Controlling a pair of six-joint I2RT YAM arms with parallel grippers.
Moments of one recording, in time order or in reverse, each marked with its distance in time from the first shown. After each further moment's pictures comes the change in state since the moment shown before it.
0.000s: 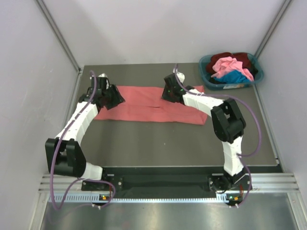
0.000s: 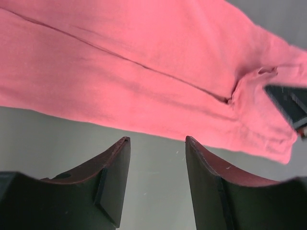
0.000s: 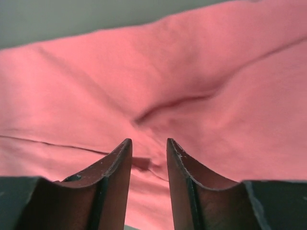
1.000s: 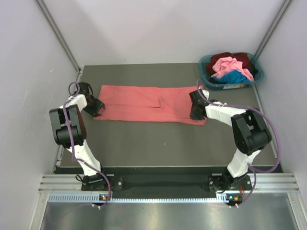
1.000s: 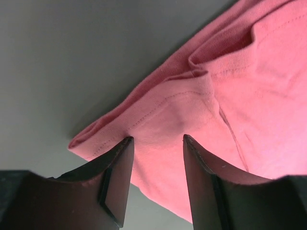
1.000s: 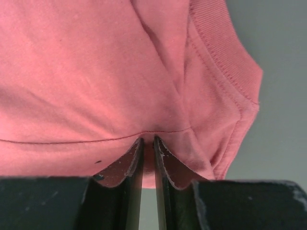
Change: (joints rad) left arm 0.360 0.460 0.069 0.070 -0.044 -0.206; right arm -0.192 -0.315 -0.526 -0.106 0.028 -0.215
